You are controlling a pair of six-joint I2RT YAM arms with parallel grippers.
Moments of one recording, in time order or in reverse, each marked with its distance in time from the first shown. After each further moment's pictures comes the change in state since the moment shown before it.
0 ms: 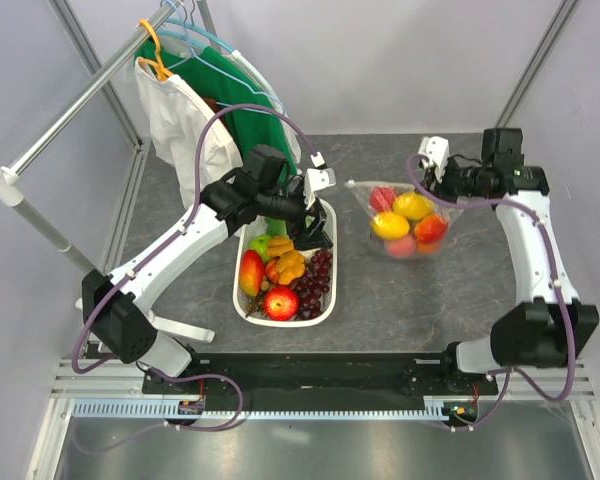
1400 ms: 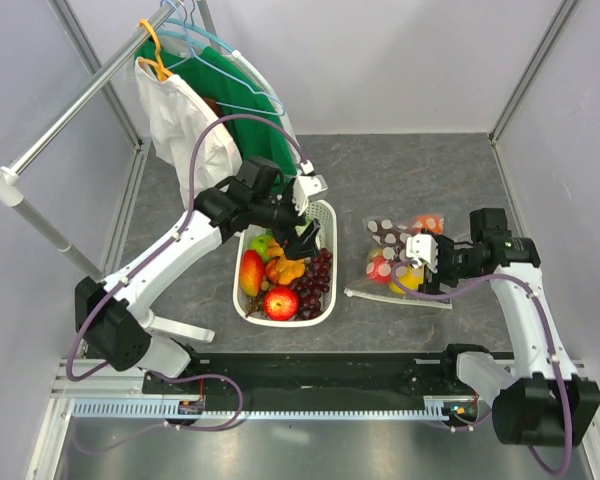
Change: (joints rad) left arm 0.018 -0.039 -0.085 -0.061 -0.150 -0.084; right arm -0.007 -0.311 -0.516 -0.224 0.088 -0.459
